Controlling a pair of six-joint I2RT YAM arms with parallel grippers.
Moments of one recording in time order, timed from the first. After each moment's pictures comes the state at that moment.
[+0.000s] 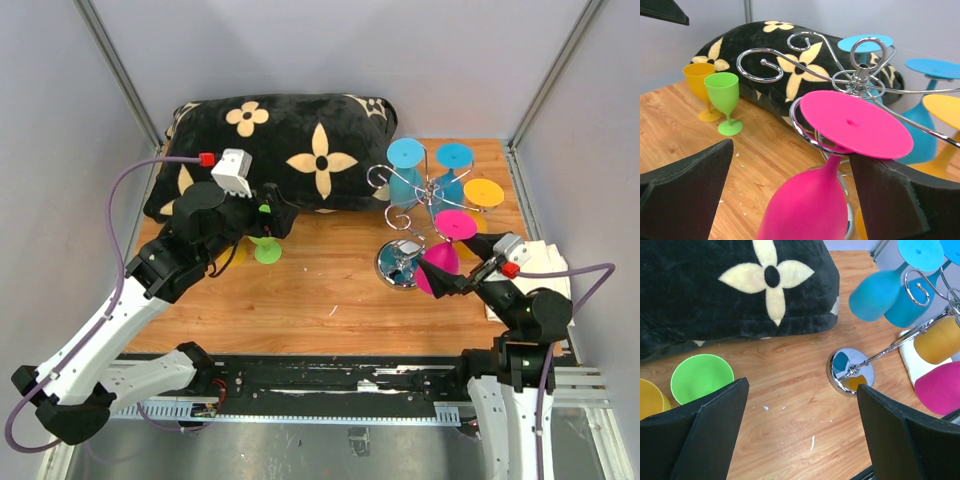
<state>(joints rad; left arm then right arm) -0.69 0.97 1.20 -0.48 -0.20 -0.38 -0.05 0.26 0.52 0.01 -0.77 0.12</state>
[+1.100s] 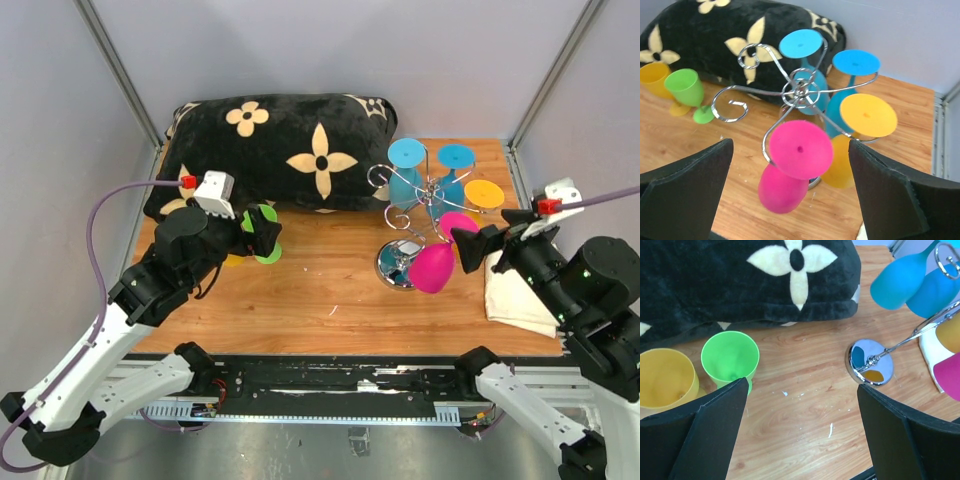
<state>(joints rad) -0.69 0.81 1.08 -0.52 -0.25 -0.35 0.47 0.63 1.39 -0.86 0.05 -0.01</state>
